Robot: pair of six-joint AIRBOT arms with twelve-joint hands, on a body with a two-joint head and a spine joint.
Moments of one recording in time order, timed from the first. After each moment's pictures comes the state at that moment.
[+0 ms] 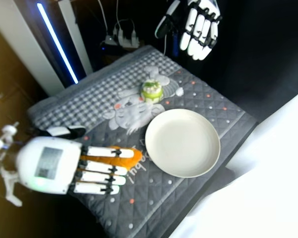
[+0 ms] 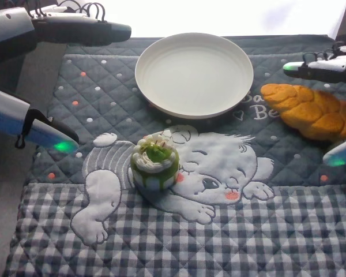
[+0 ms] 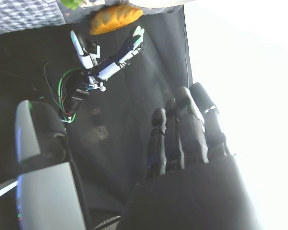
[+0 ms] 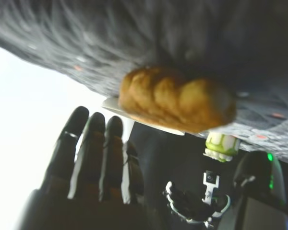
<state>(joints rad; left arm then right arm) 0.50 -0.80 1.20 0.61 -0.88 0.18 -0.53 -1.00 1.42 -0.32 0.65 -0.34</state>
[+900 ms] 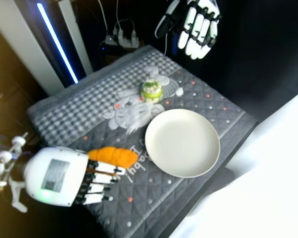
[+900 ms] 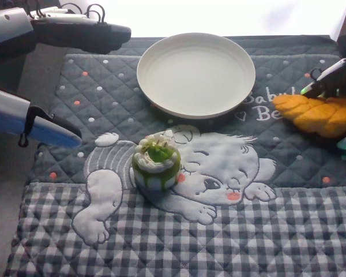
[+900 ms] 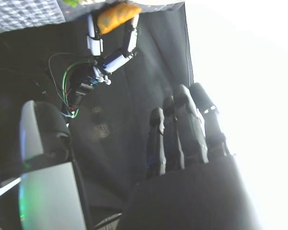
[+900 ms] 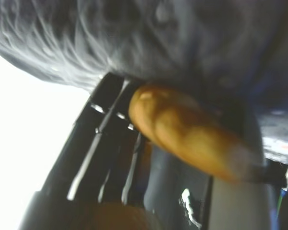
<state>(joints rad) 0.51 -0.80 1.19 0.59 -0.90 0.21 -0.53 -1.02 1.46 -0.27 0.67 -0.34</state>
